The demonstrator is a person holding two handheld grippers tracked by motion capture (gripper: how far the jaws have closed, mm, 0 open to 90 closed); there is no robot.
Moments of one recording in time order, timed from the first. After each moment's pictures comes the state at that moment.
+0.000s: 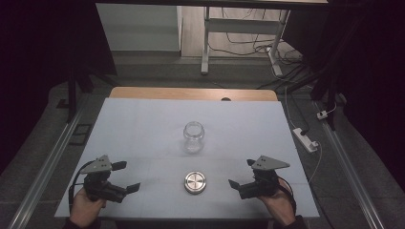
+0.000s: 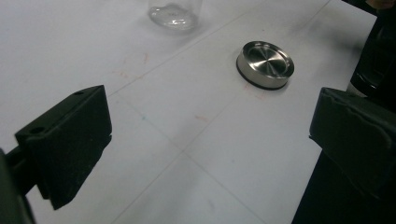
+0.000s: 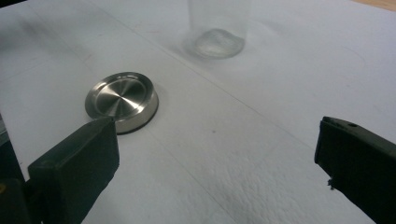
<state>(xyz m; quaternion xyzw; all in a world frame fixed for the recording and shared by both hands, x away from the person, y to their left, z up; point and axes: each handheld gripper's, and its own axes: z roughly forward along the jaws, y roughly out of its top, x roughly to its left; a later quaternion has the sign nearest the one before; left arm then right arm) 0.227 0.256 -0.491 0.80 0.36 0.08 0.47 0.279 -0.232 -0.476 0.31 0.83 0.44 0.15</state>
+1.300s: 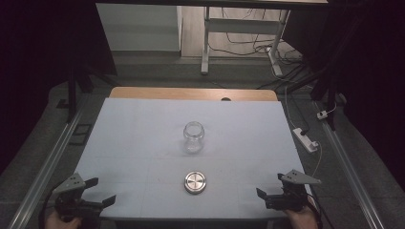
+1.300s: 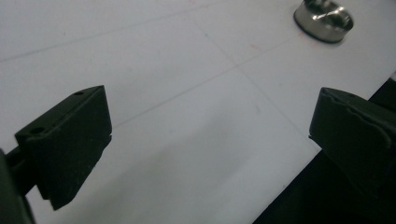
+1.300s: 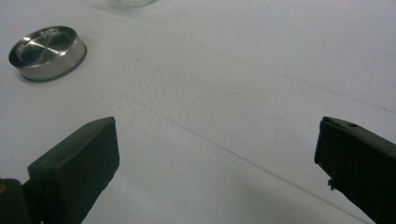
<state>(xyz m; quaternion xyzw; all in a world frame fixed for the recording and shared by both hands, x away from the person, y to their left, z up) 0.179 0.305 -0.520 0.78 0.46 0.11 0.41 0.250 -0.307 -0.493 0.42 0.79 0.40 0.18</state>
